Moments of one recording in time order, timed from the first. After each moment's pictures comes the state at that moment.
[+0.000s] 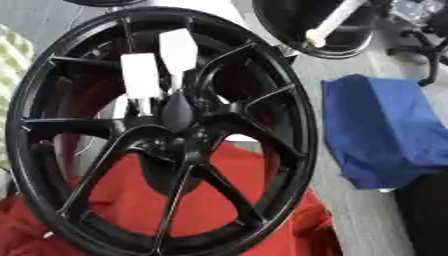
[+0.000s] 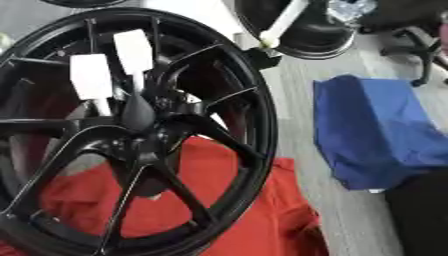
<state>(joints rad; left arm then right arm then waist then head) -0.46 0.20 0.12 -1.41 0.09 0.00 0.32 -0.11 -1.00 -0.32 -1.99 -0.51 0.16 -0.02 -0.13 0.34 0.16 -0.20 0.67</state>
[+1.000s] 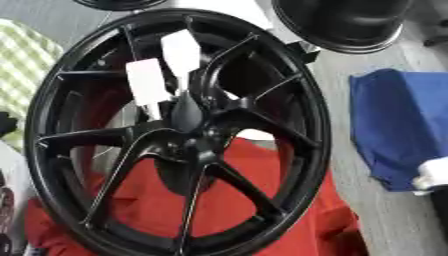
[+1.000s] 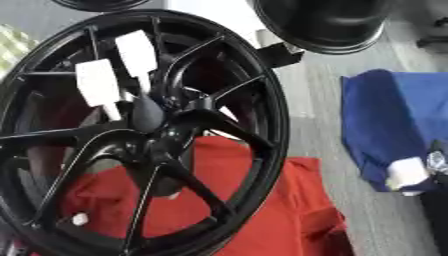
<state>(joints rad) -0.47 0.21 0.15 -1.41 0.11 -0.01 0.35 0.22 -0.32 -0.37 -1.99 0.37 0.24 -0.26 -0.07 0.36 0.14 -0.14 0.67</state>
